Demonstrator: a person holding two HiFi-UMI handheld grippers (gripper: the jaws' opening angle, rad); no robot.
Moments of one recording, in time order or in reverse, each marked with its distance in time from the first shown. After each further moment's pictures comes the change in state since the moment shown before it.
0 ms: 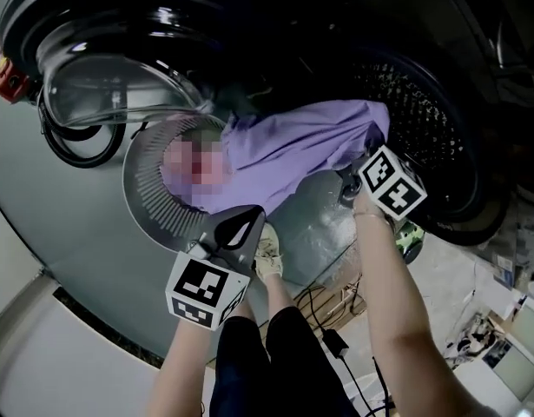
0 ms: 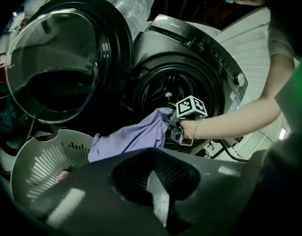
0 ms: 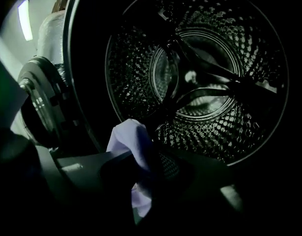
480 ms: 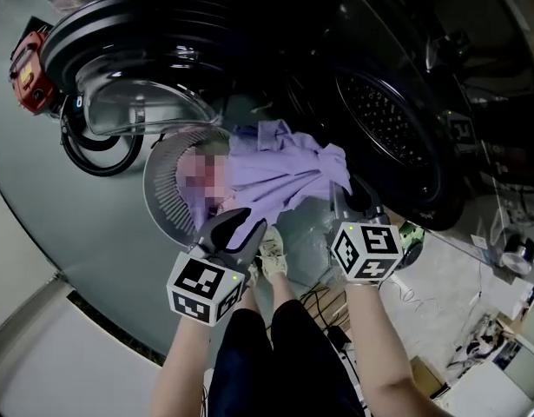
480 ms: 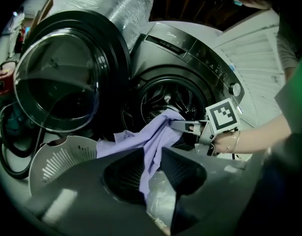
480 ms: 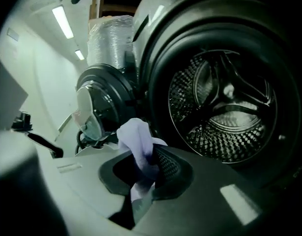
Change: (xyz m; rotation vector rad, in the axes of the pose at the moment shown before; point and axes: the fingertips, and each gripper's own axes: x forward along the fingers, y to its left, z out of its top) left arm -0.048 -0.021 0.027 -0.017 0.033 0.016; right arm -0.145 0.100 -0.006 -0.260 0.083 0.348
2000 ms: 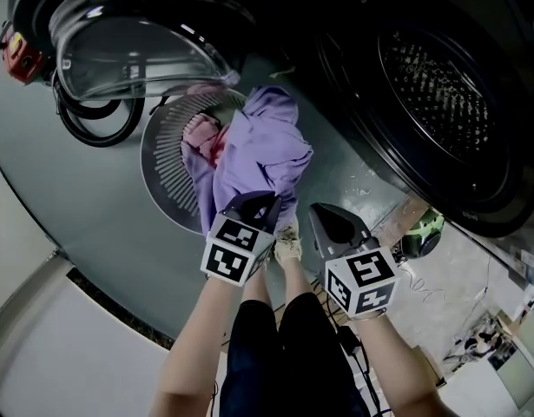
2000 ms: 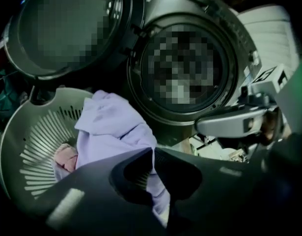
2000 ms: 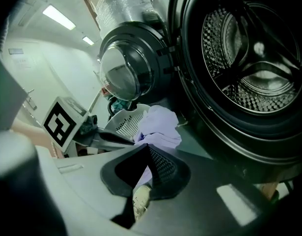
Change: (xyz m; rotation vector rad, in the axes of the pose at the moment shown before) left arm 0.084 0.046 -0.119 -0.023 0.237 0.010; right arm -0.010 0.094 -0.129 -0.017 0.347 0.309
